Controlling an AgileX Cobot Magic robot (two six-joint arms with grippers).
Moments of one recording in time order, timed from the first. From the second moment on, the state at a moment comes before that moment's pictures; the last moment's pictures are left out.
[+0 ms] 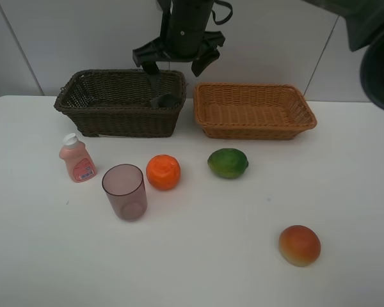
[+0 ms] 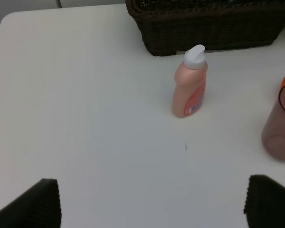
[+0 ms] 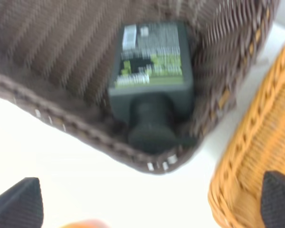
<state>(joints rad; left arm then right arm) -0.07 -0.01 -0.50 0.07 1.06 -0.04 0.68 2.26 -2.22 -0.17 1.21 0.20</state>
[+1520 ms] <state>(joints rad) -0.07 -0.01 -0.50 0.07 1.06 -0.04 0.47 1.36 -0.60 -0.12 0.74 0.66</state>
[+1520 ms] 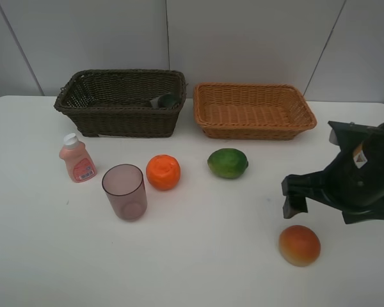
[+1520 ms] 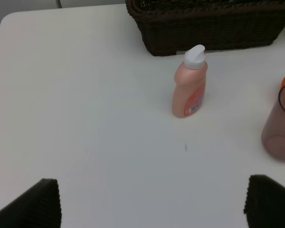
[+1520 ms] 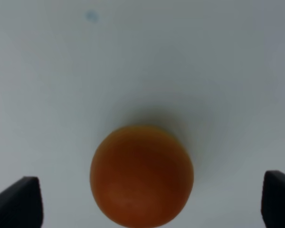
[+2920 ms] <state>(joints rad) -0.07 -0.01 -0.50 0.07 1.06 -0.04 0.50 1.69 -0.58 -0.05 0.56 0.69</state>
